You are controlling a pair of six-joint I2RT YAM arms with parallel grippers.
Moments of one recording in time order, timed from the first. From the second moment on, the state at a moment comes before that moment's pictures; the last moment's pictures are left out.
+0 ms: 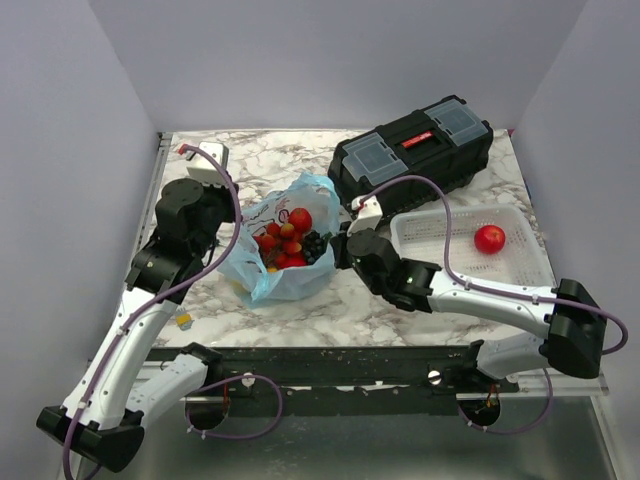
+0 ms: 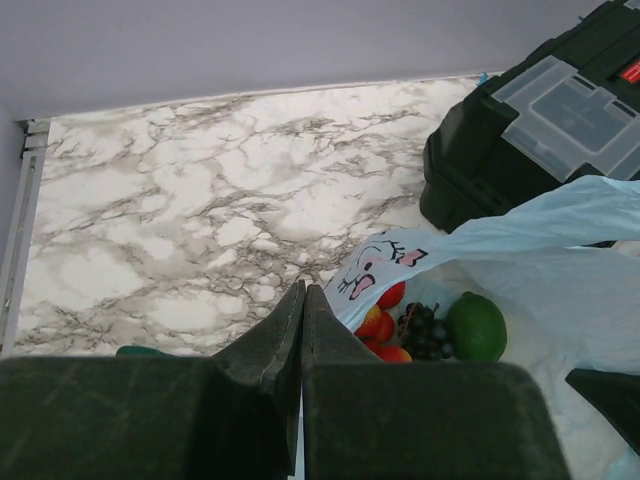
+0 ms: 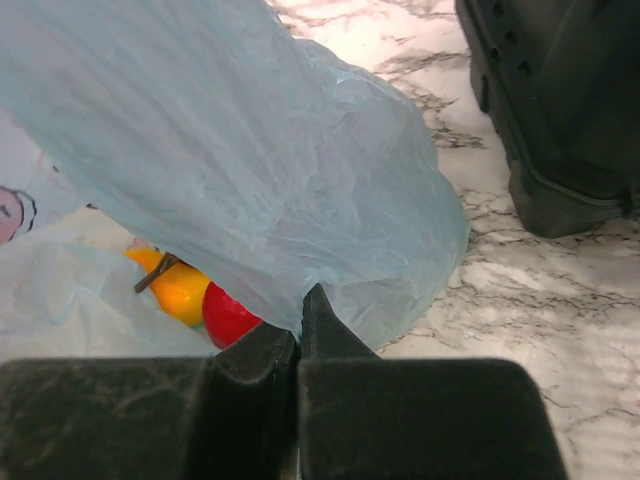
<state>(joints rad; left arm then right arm) -0.39 0.89 1.10 -0.41 -0.19 -0.12 1.08 1.35 0.91 0.05 0.57 0.48</state>
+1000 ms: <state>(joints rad) -0.39 1.09 1.02 -0.59 -0.21 -0.33 1.07 1.25 0.85 0.03 0.60 0.49</state>
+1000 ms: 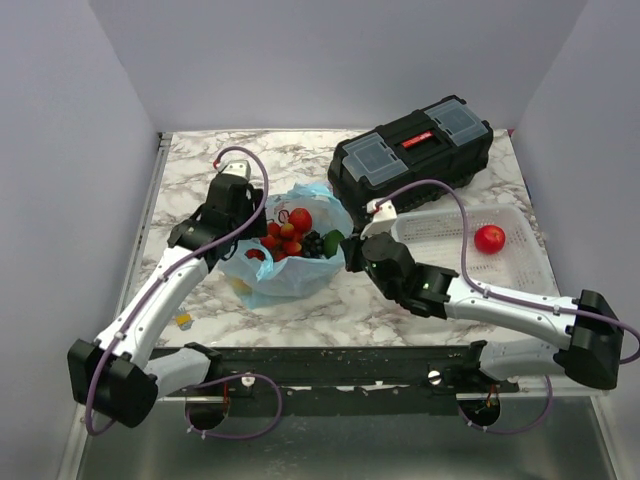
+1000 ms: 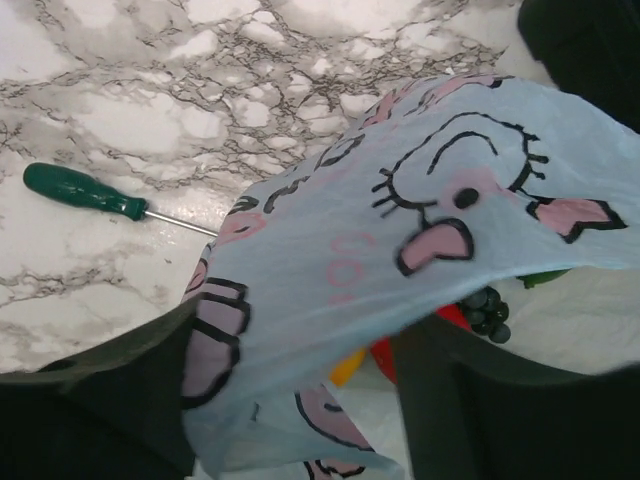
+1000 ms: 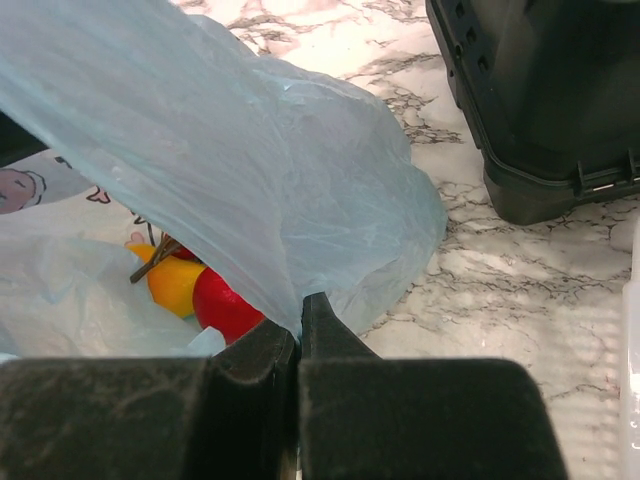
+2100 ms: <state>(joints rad) -0.36 0.95 0.98 -0.24 0.09 -0.16 1.07 1.14 0.89 -0.28 0.49 0.48</state>
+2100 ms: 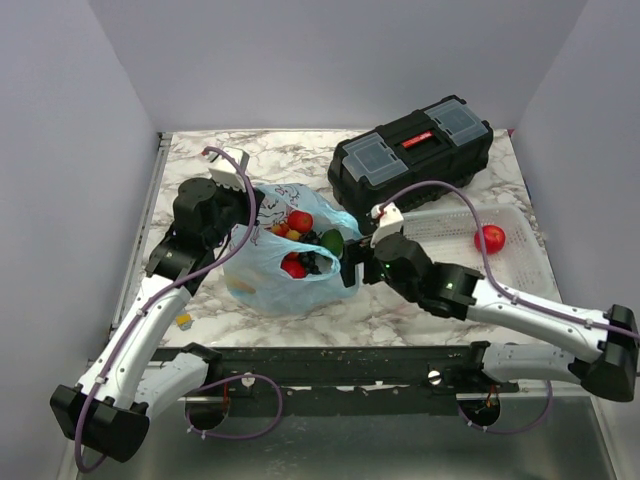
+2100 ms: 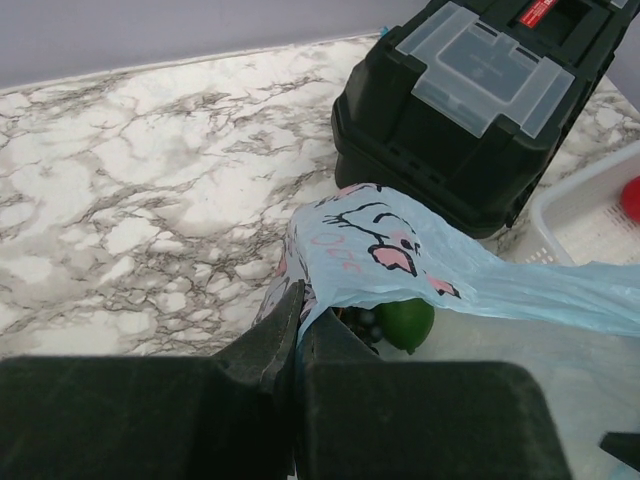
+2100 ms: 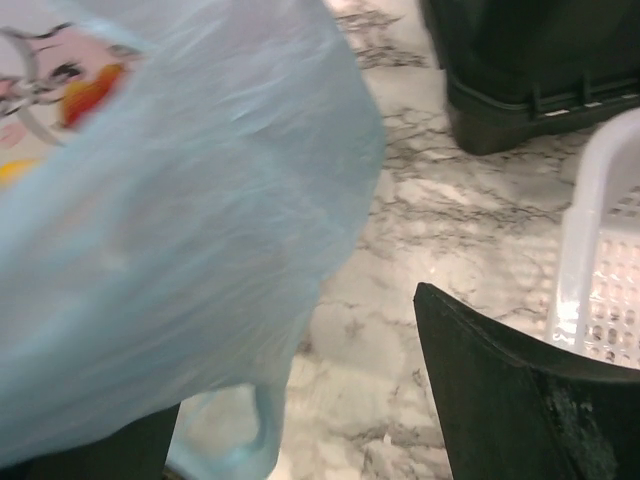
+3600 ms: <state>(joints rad) -0.36 0.97 0.99 -0.32 0.10 -0.19 1.48 1.75 1.18 0.09 0.09 0.28</state>
